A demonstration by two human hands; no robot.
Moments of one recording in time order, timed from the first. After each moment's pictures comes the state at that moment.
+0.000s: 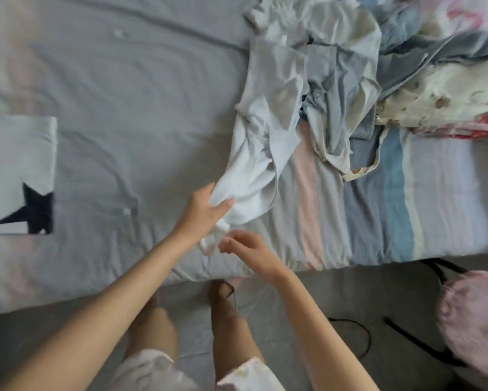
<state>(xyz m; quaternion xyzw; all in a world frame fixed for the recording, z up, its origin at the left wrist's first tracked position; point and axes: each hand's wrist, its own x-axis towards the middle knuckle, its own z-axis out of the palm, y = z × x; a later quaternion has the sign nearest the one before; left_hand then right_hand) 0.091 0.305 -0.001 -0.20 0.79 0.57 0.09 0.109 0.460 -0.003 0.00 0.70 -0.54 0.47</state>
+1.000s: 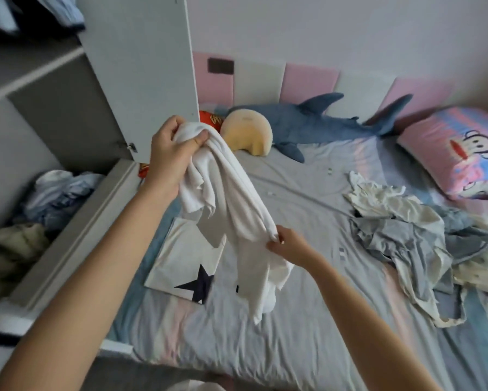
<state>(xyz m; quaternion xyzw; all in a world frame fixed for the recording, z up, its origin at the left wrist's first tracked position) 0.223 -0.094 0.389 -0.20 0.71 0.57 -0.36 0.126 0.131 0.234 -0.27 0.89 -0.27 0.26</state>
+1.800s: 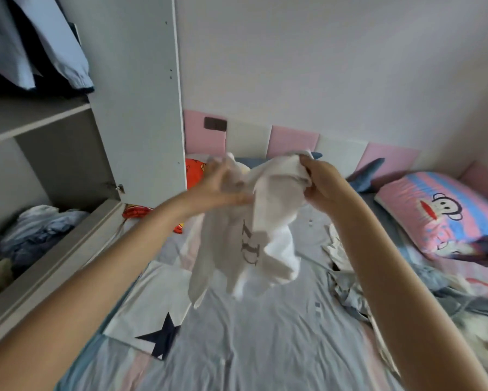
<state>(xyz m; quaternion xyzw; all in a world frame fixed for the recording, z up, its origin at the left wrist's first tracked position) 0.164 -0.003 0.446 -0.07 0.87 0.49 -0.10 0.034 0.161 0.474 -0.08 0.59 -0.76 0.25</state>
